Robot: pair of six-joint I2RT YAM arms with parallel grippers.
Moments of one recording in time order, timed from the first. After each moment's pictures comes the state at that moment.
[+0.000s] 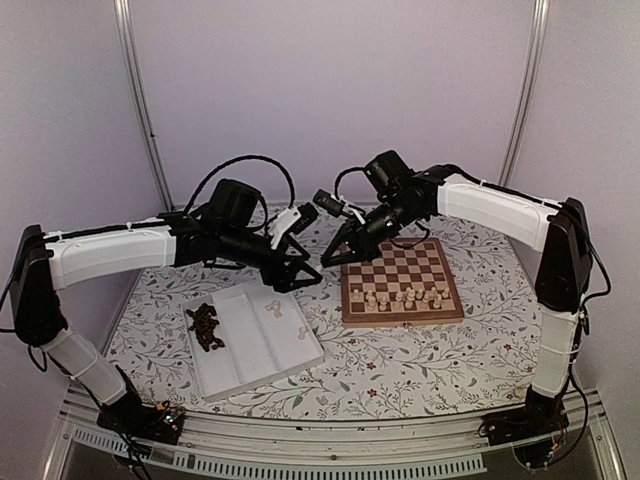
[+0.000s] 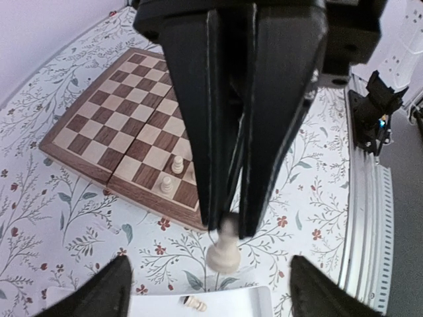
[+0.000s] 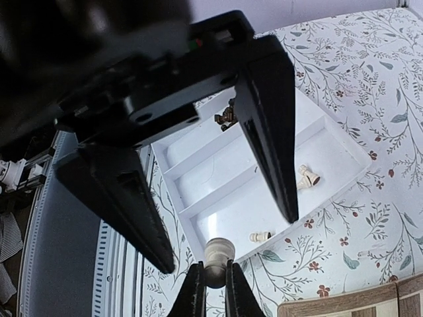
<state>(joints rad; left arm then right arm) -0.74 1.56 1.16 -0.25 0.49 0.14 0.72 1.97 1.78 -0.77 -0.89 -0.37</state>
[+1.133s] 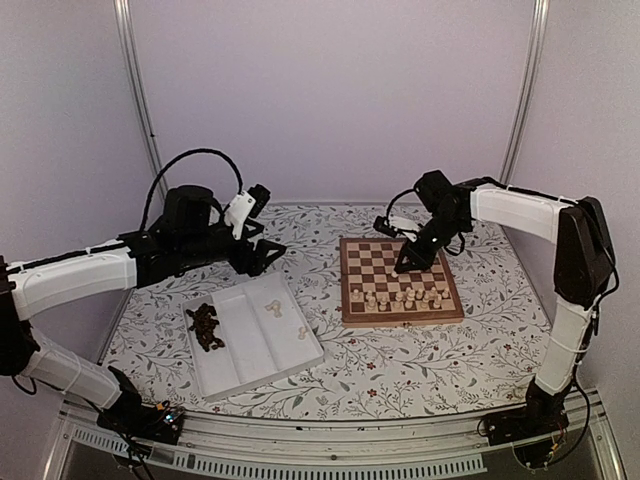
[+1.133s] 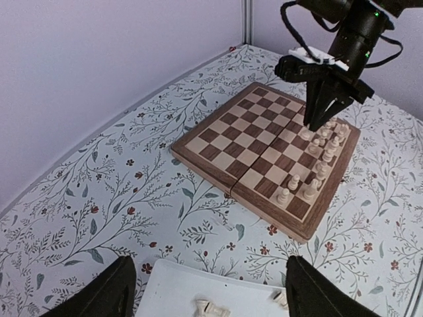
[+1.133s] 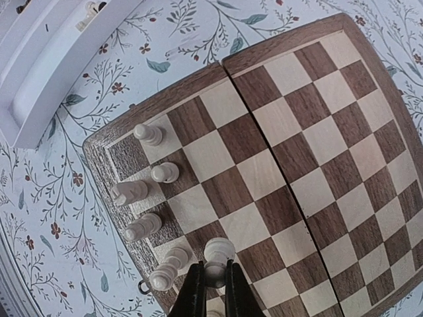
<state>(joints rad) -0.67 1.30 0.92 -0.03 0.13 0.12 0.47 1.87 1.52 -0.82 -0.37 -0.56</state>
